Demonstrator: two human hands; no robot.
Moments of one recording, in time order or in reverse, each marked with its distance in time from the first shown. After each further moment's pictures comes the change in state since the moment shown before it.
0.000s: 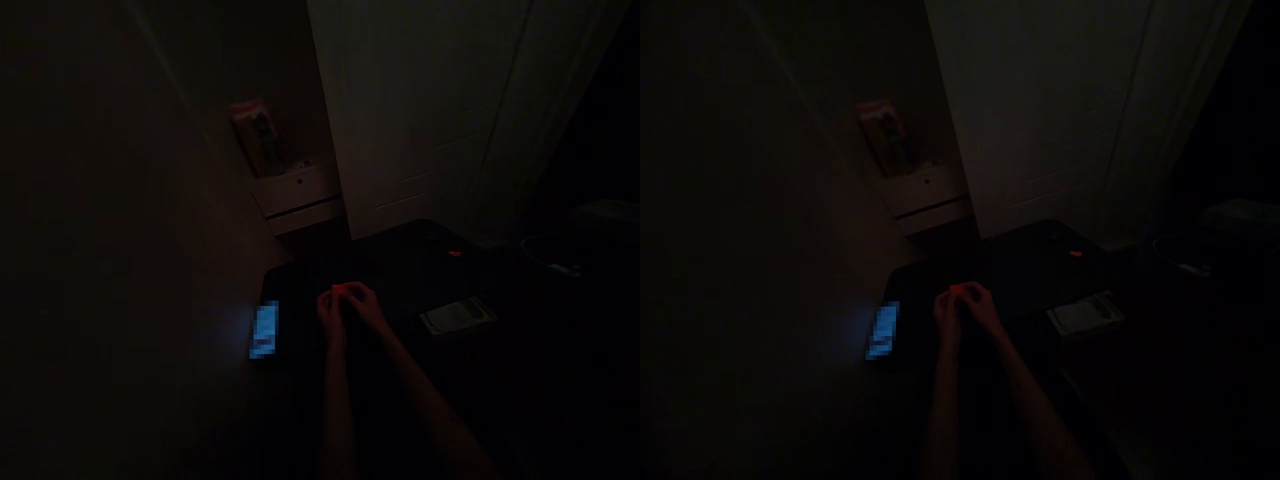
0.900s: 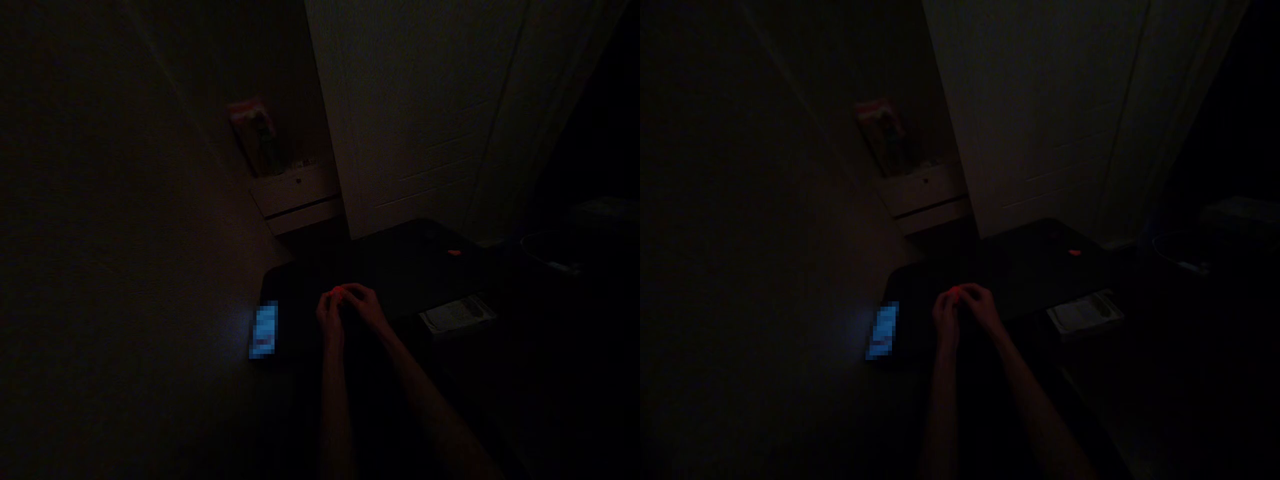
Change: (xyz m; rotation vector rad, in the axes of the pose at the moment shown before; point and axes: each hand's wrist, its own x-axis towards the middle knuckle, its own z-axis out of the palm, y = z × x) left_hand 0.003 0.002 -0.006 0.129 -0.079 0.049; right_hand 0.000 -0.005 0.000 -0.001 -0.015 0.038
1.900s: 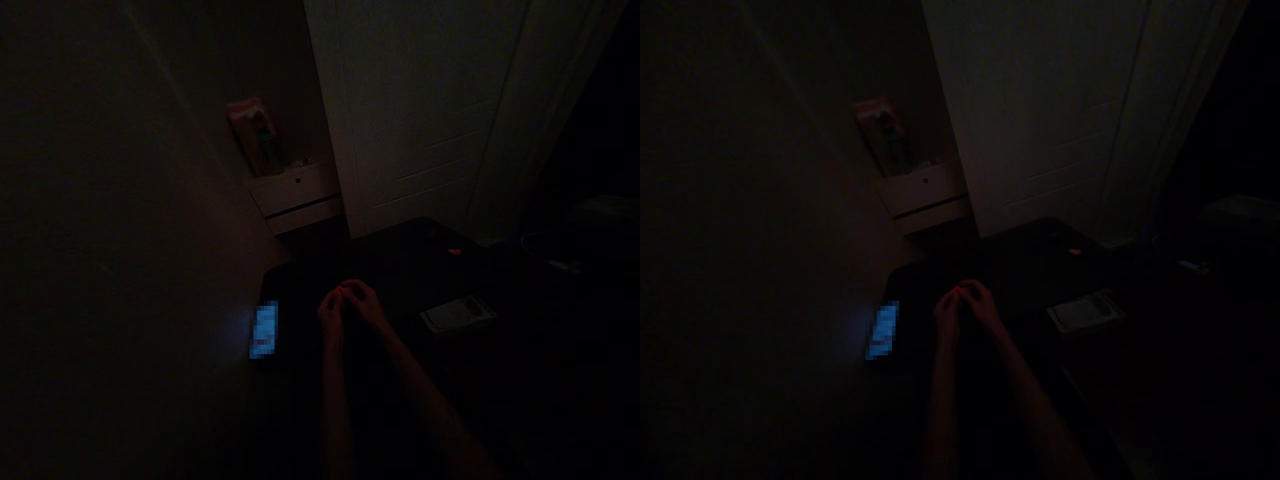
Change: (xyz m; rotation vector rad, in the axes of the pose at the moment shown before) left_hand 0.000 -0.002 -0.002 0.072 -0.099 -0.020; right_hand 0.000 0.008 -0.003 -0.008 -0.003 -0.062
